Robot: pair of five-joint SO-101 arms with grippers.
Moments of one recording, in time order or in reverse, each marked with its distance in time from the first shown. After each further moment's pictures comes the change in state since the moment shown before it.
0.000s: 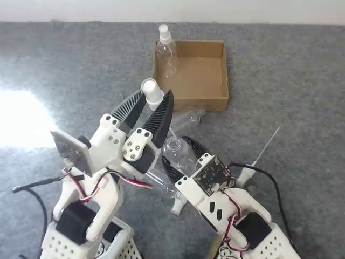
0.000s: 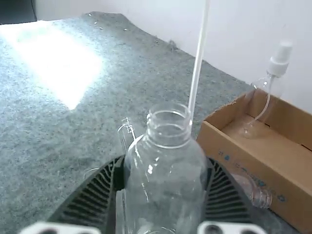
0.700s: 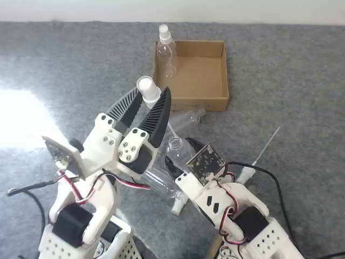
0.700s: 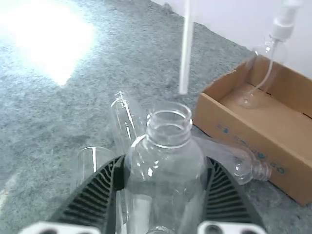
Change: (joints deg) left arm -0.1 0.4 -2.5 0.0 0.0; right arm 1.6 12.0 -4.0 0.0 -0.6
